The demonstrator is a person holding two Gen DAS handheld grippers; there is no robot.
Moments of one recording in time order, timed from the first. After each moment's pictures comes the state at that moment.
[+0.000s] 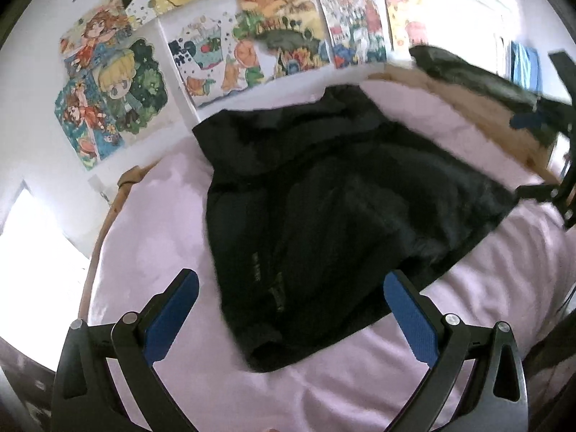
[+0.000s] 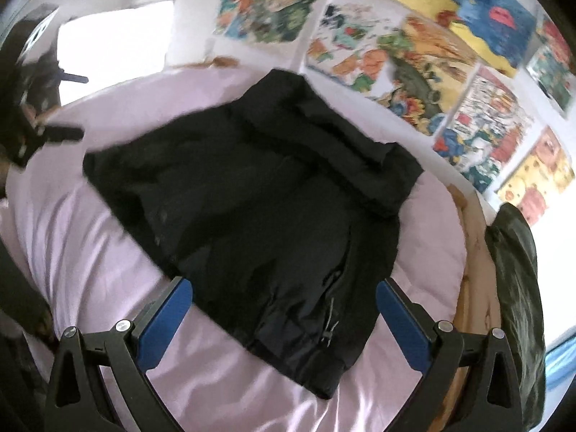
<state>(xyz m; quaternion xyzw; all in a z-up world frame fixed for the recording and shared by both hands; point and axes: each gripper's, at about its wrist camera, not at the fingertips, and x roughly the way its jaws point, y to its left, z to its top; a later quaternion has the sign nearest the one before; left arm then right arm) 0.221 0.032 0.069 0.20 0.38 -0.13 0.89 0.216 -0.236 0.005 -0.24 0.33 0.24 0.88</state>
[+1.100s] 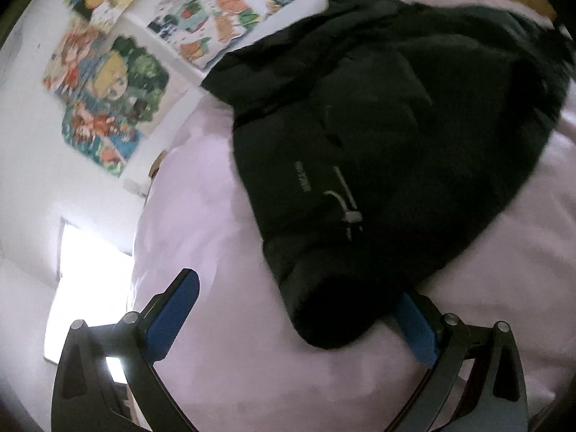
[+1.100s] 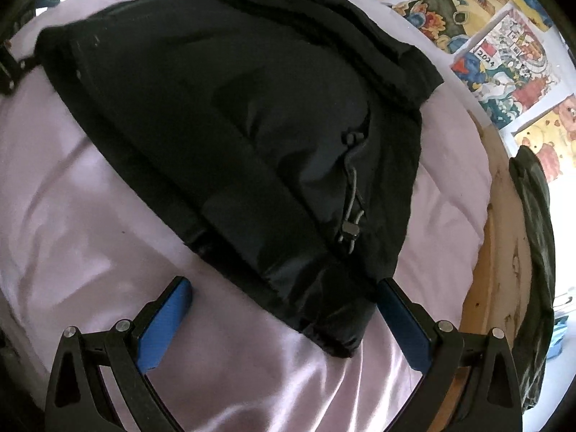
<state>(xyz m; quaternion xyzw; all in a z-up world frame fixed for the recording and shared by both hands) 0.242 0.084 -0.055 0.36 0.40 -0.05 0.84 0.247 -0.263 -0.114 -0.30 0.45 0.17 0.82</state>
